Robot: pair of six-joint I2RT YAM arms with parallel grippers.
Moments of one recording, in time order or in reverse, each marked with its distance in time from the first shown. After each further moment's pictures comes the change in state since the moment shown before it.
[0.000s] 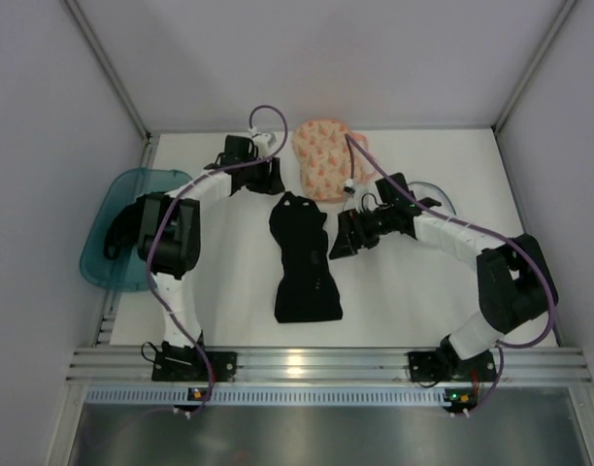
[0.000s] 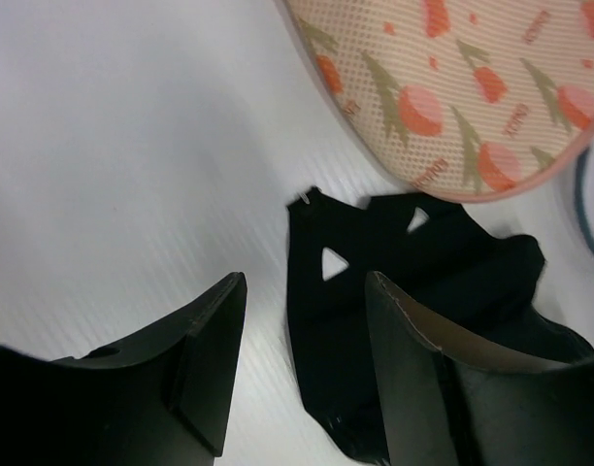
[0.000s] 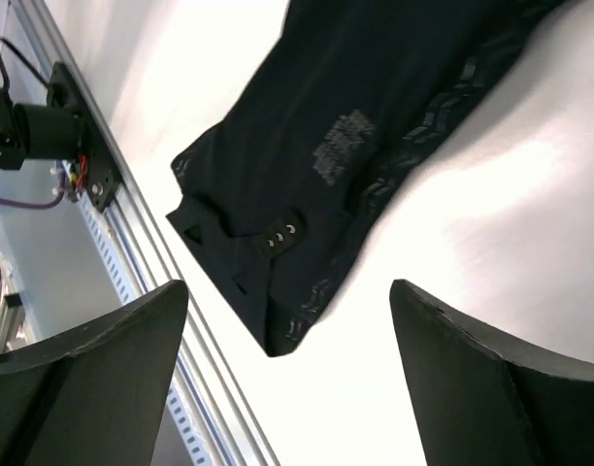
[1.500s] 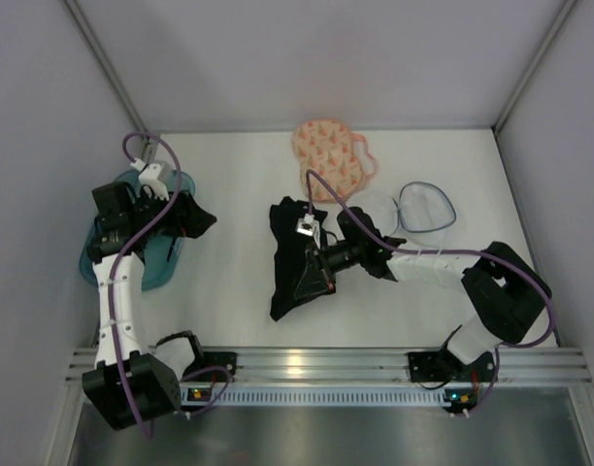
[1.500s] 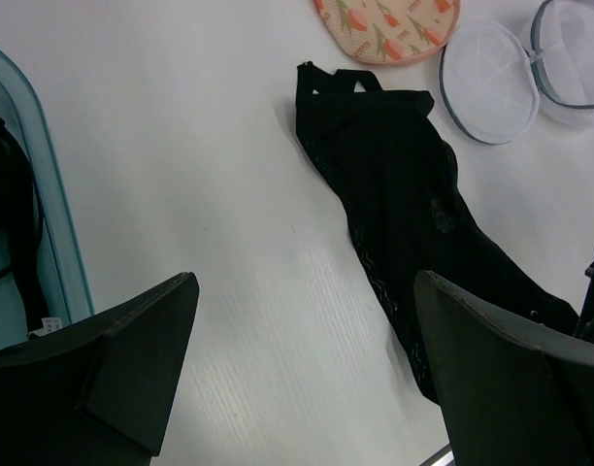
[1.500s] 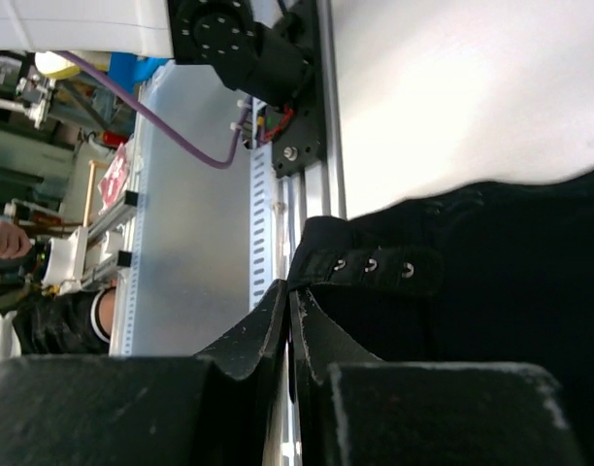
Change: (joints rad) left arm 0.539 -0.962 -0.447 -0.438 0.378 0.158; right arm 0.325 -0.030 -0.197 0.606 -0.235 0.303
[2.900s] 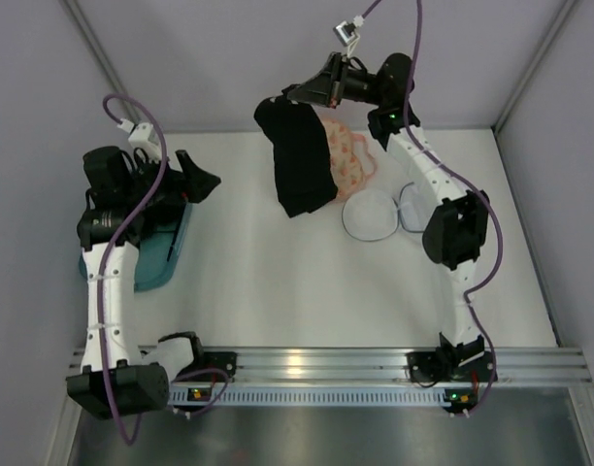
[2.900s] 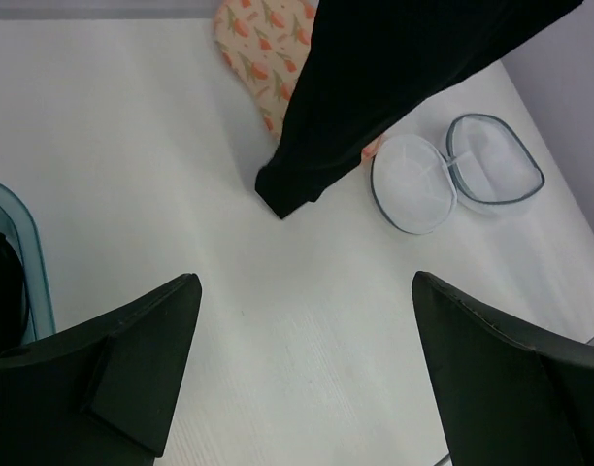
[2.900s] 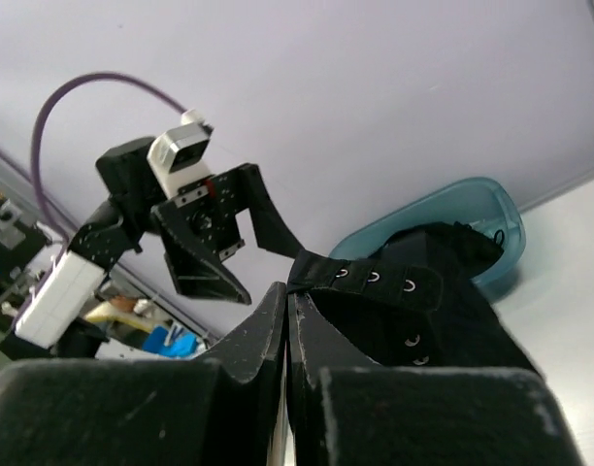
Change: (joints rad) left arm -0.174 0.044 0.290 0.016 -0.108 -0.246; right arm -0.401 0.625 1.393 0.215 -0.069 0.691
